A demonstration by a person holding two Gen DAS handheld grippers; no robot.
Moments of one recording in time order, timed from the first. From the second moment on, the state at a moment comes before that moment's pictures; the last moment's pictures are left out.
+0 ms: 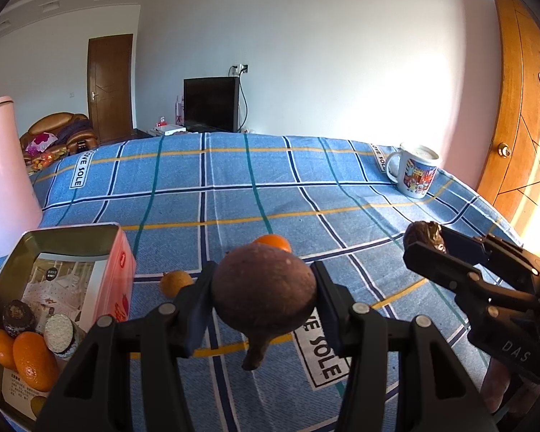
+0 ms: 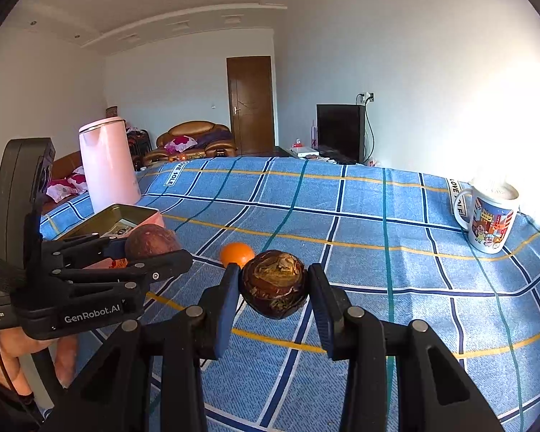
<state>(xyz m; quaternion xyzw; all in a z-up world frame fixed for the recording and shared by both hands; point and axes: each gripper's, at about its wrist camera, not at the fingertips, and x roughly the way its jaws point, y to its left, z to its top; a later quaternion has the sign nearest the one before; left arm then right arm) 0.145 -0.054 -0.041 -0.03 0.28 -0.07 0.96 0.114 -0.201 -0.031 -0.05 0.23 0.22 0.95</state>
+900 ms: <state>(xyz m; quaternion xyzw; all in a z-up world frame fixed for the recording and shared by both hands) 0.115 -0.065 -0.028 0.01 0.21 -0.05 0.98 0.086 -0.207 -0.022 -0.05 0.16 0.23 0.96</state>
